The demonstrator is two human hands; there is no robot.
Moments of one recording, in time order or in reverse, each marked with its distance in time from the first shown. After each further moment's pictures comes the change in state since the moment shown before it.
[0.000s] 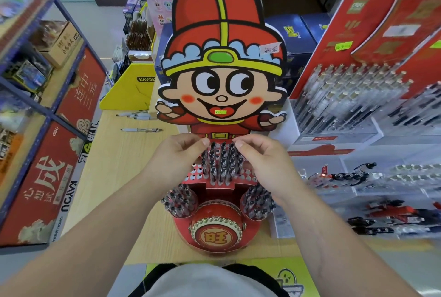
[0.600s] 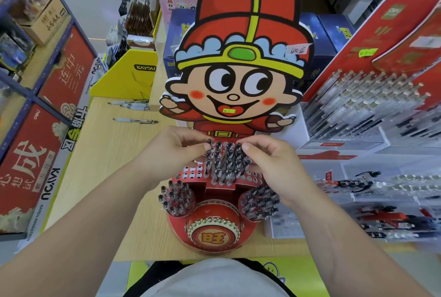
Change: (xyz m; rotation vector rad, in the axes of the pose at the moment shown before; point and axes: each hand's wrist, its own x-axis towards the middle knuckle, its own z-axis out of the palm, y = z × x) left_hand 0.014 -0.004 -0.020 -0.046 -0.159 0.004; right_hand 0.006 -0.003 -0.002 -0.082 -0.047 0.015
